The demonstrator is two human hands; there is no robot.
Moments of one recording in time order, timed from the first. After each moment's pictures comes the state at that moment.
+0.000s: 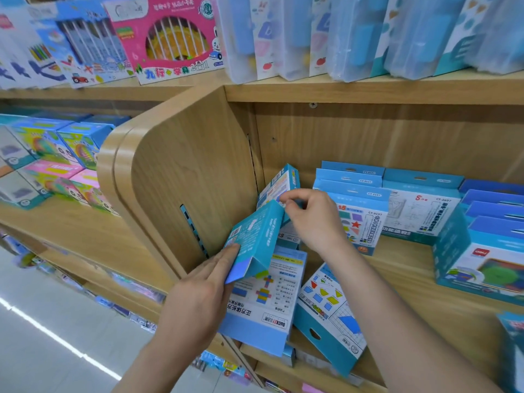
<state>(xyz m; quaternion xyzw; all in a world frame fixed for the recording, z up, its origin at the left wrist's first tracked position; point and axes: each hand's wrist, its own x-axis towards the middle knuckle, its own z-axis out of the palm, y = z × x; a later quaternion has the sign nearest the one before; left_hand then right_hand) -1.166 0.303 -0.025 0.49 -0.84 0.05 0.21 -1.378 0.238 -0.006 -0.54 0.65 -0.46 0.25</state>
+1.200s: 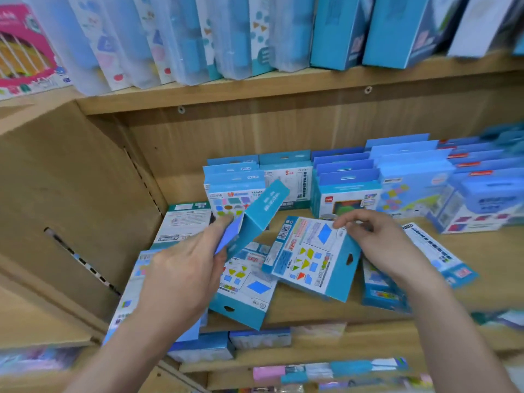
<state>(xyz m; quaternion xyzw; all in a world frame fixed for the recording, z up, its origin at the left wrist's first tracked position) -1.269 0.338 0.026 0.27 -0.91 0.09 0.29 -1.526 0.445 -0.014 -0.34 0.76 -0.49 0.25</state>
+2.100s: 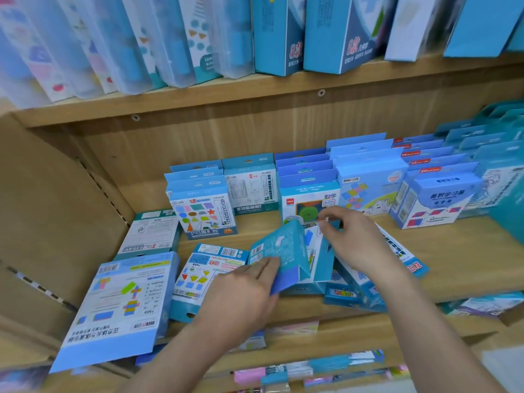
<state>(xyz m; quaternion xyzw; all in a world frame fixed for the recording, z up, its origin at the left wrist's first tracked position) -1.360 0.379 -0.039 0.20 -0.98 0.04 0.09 -1.562 0.464 -0.019 -0.41 0.84 -0.34 0.10</state>
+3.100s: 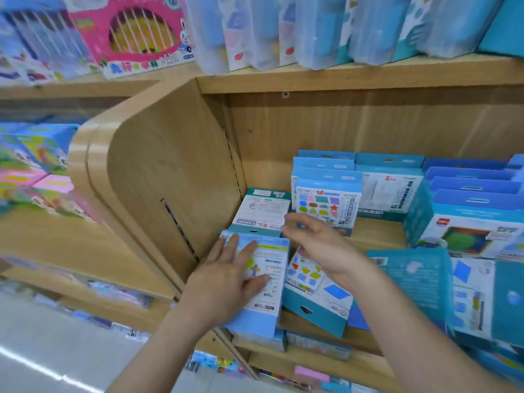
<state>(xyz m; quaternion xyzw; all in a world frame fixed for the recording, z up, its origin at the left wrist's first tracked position) -1.197 0.273 -0.050 0.49 -0.87 -0.06 -0.05 -1.394 0.302 -0.022 -0.41 0.62 -0.41 0.53</state>
